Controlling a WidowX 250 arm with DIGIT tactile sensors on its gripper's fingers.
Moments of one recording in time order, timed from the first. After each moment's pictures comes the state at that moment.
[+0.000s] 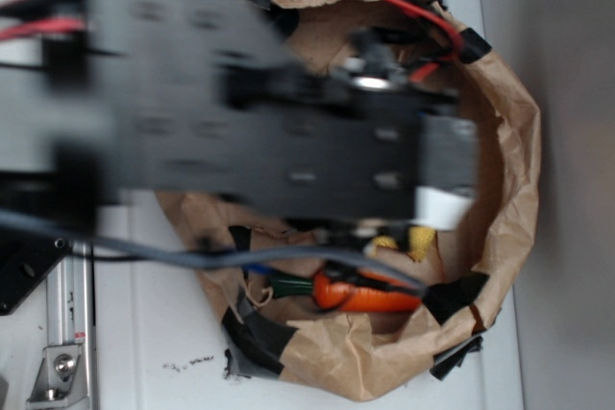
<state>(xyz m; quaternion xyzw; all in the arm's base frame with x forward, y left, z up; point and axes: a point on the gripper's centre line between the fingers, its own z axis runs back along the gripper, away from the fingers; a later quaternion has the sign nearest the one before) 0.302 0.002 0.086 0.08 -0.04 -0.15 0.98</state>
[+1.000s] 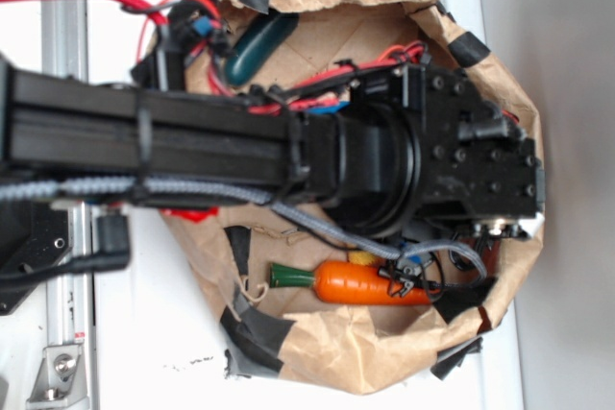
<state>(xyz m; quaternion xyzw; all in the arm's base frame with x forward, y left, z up) 0.319 -0.023 0.023 0.01 0.00 -0.19 0.98</state>
